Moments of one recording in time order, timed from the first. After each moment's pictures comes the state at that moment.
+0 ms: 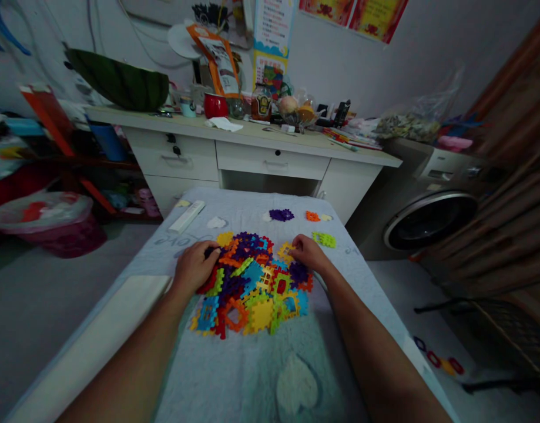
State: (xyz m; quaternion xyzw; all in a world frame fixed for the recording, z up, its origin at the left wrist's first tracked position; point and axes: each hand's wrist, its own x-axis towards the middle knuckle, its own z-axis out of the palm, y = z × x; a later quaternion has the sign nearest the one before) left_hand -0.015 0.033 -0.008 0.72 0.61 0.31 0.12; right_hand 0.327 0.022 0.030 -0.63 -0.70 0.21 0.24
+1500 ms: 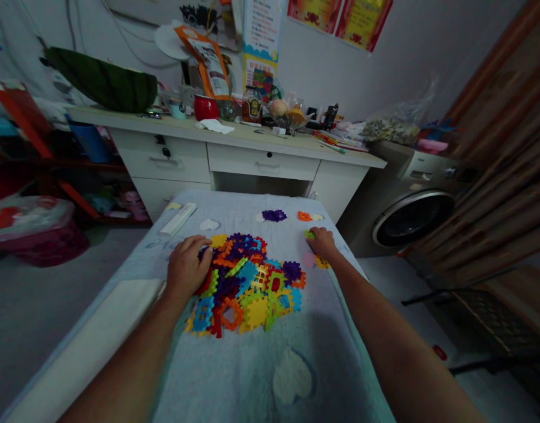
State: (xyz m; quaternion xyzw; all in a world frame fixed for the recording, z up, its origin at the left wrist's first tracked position) left_hand -0.005 0.017 0.015 0.74 0.55 0.39 0.00; right_hand 0.394 0.042 0.034 -0.80 -0.60 0.03 0.05
